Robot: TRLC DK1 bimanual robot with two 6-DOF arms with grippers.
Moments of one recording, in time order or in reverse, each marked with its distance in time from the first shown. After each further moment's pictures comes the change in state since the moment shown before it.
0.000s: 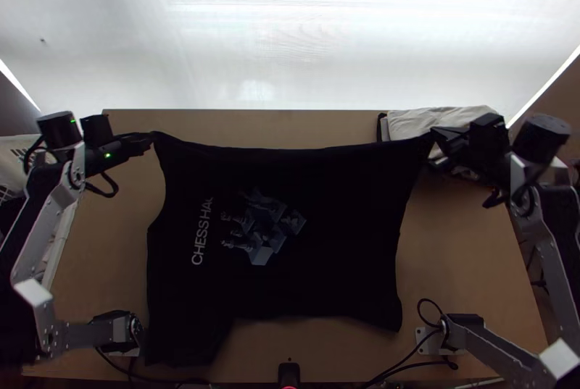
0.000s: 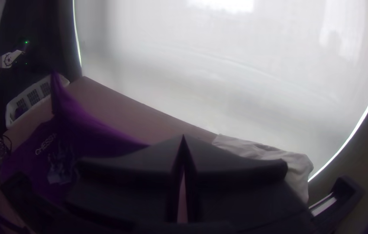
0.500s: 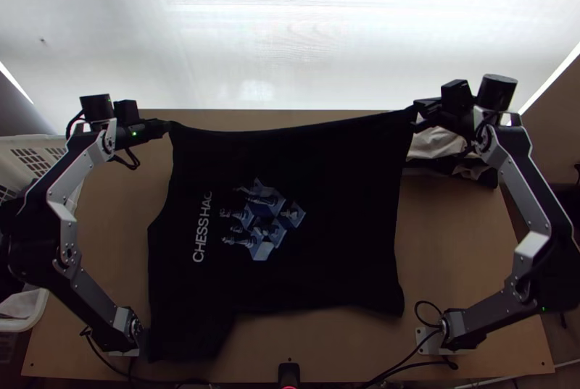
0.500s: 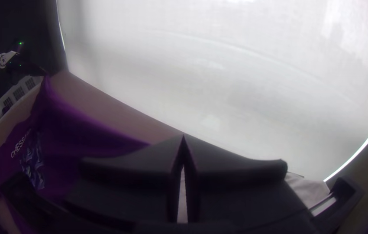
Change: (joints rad) left arm -0.035 0.451 0.258 0.093 -0.075 0.065; right arm -0.023 0.502 0.244 0.180 0.001 -0.040
